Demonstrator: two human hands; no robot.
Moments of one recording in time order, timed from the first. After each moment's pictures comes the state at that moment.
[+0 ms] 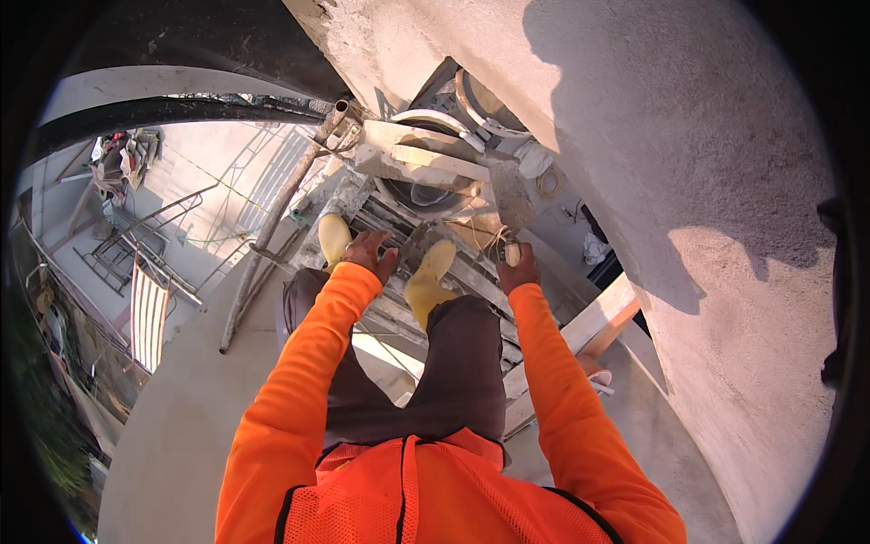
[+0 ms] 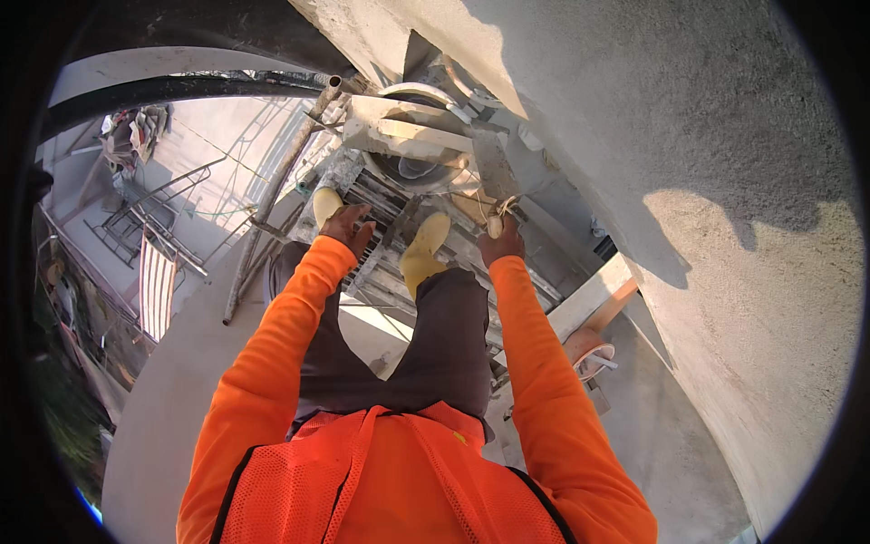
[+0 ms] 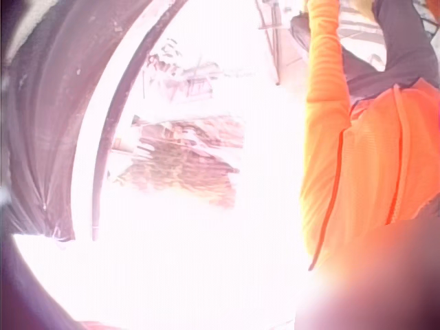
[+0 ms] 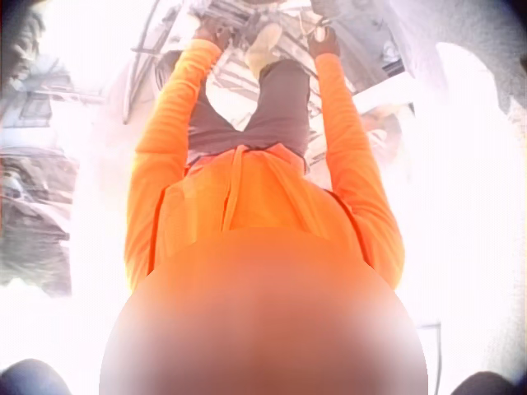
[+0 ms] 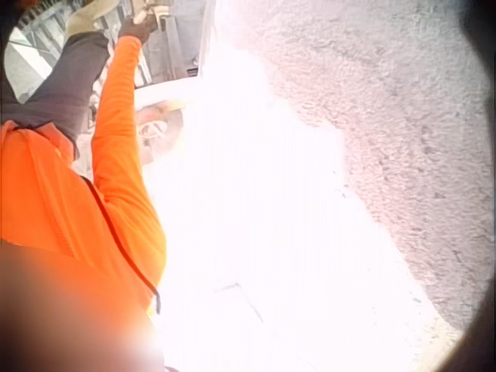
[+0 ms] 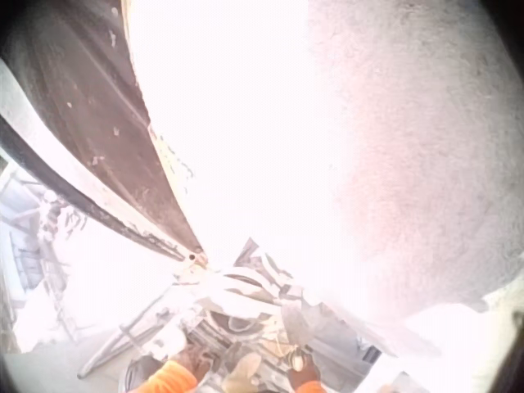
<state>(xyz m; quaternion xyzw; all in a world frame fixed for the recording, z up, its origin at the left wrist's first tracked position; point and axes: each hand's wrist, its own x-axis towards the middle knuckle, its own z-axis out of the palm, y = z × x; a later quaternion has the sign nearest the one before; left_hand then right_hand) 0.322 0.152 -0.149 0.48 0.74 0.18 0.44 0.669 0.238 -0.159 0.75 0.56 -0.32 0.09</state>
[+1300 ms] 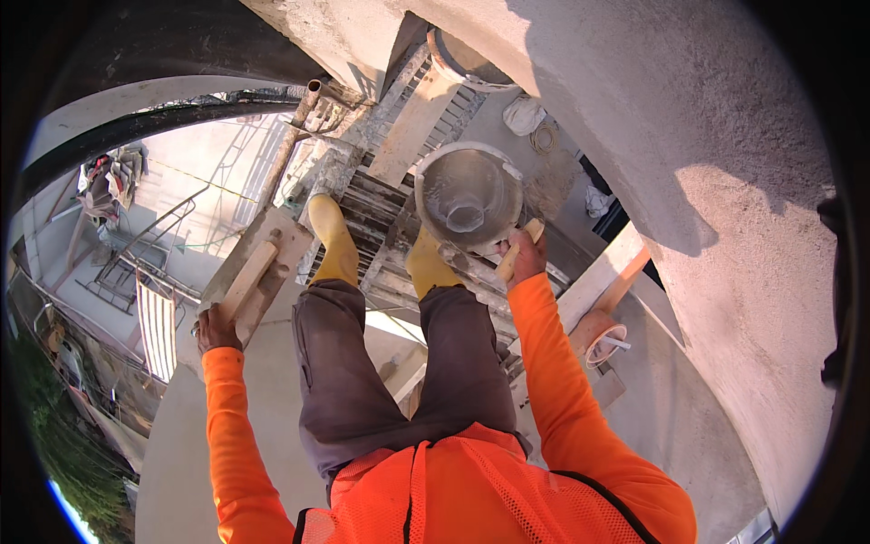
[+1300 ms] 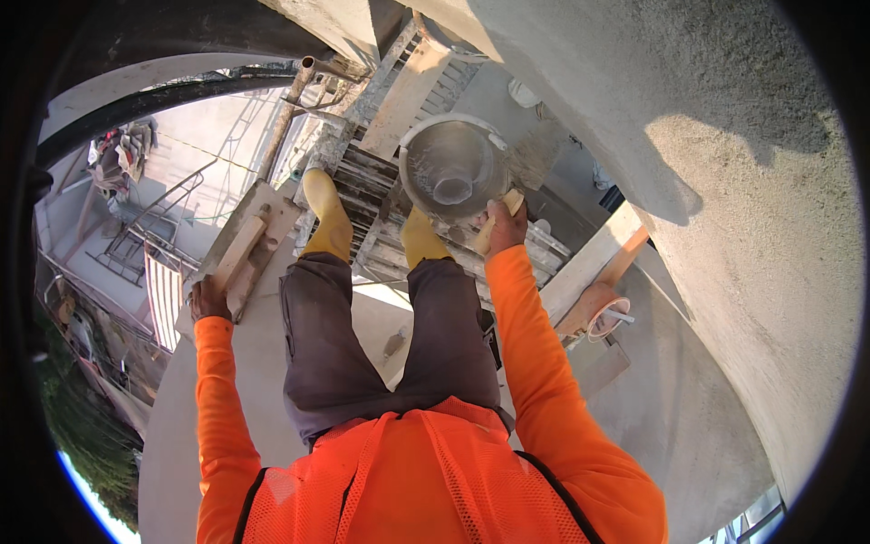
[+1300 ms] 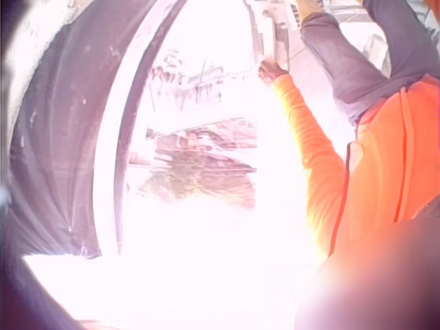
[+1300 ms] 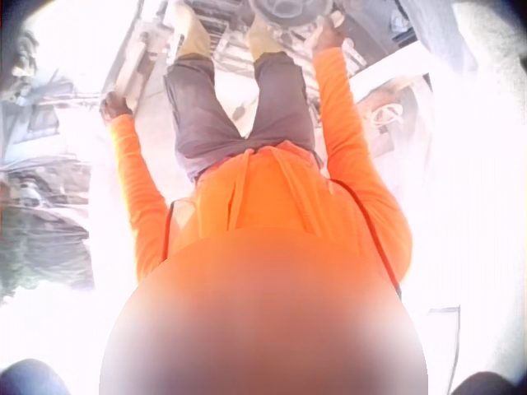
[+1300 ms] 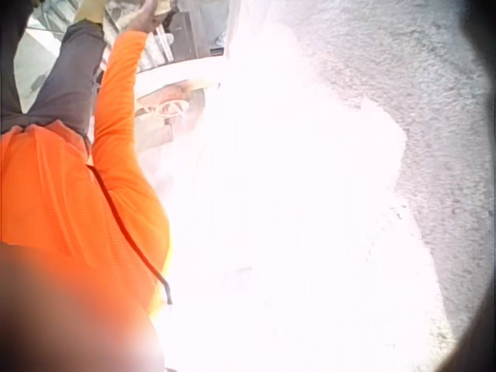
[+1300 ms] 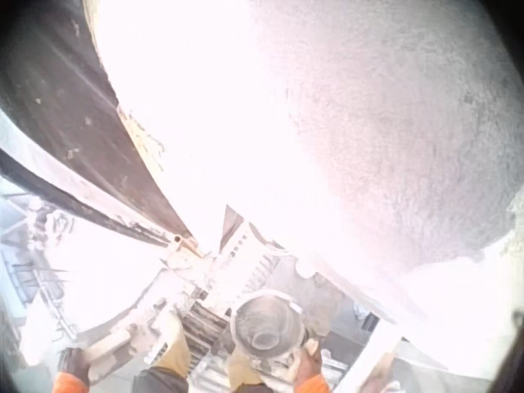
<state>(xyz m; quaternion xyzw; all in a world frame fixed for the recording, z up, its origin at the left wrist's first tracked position) 0.102 -0.035 -0.058 0.42 0.85 -0.18 0.26 0.650 0.196 -0.111 0.68 0.12 -0.59 -0.40</state>
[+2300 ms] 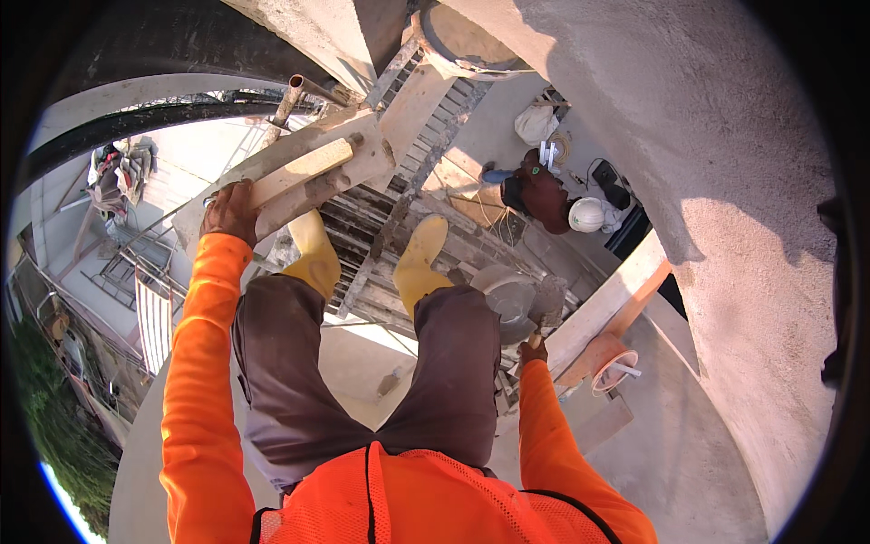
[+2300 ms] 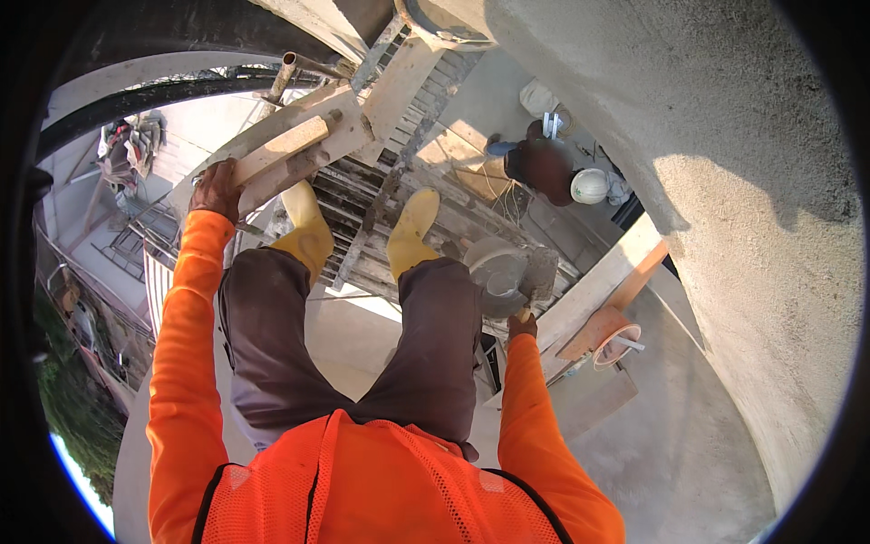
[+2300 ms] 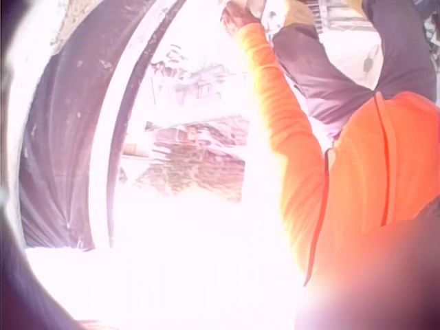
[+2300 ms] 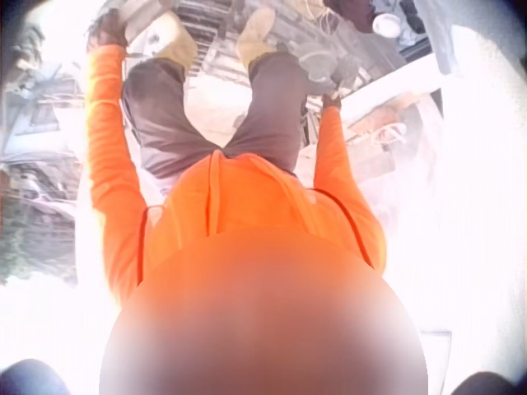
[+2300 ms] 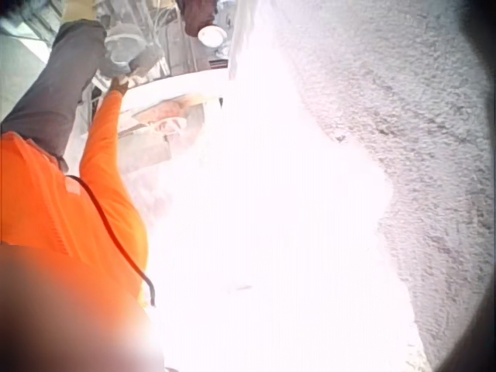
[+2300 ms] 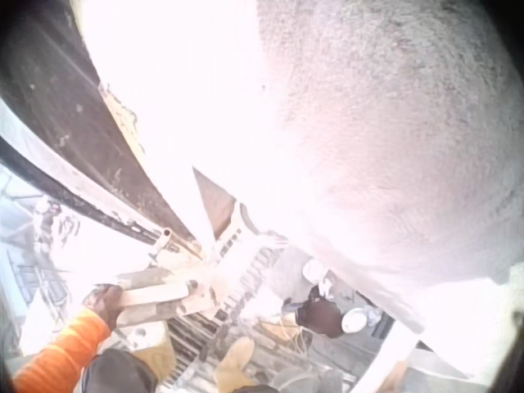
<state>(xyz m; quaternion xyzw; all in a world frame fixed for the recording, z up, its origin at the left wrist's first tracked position) 0.212 0.174 -0.166 0.59 0.77 -0.06 0.23 0.935 -0.081 -0.263 0.90 0.20 -0.39 0.07</state>
